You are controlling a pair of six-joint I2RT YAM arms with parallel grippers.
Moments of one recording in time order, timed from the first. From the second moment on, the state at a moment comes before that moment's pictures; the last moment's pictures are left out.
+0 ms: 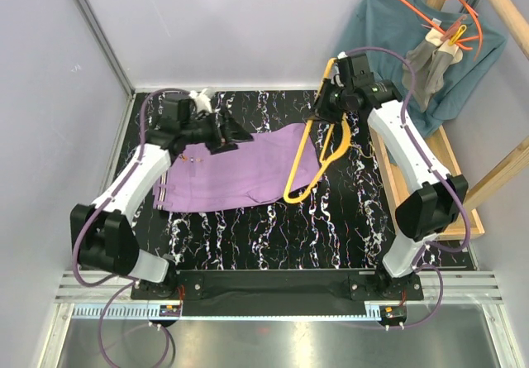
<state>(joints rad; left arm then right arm) -0.21 1.42 1.18 -0.36 0.71 -0.66 0.33 1.74 1.83 -0.88 -0.21 0.62</state>
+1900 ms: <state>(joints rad) -0.50 1.13 0.92 -0.03 1.20 -0.92 0.28 1.59 1.84 -0.78 -0.86 0.50</state>
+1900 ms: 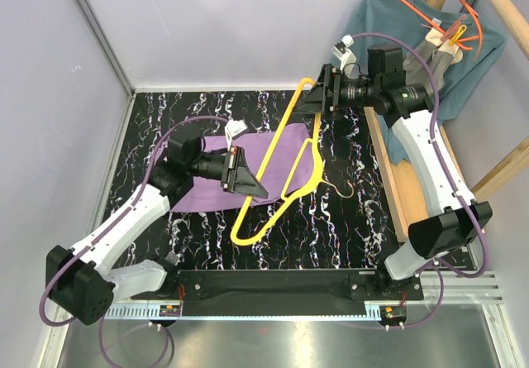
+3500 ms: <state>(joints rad) -1.25 1.25 1.36 -0.86 -0.39 -0.28 0.26 1.53 1.68 -1.19 -0.44 1.11</state>
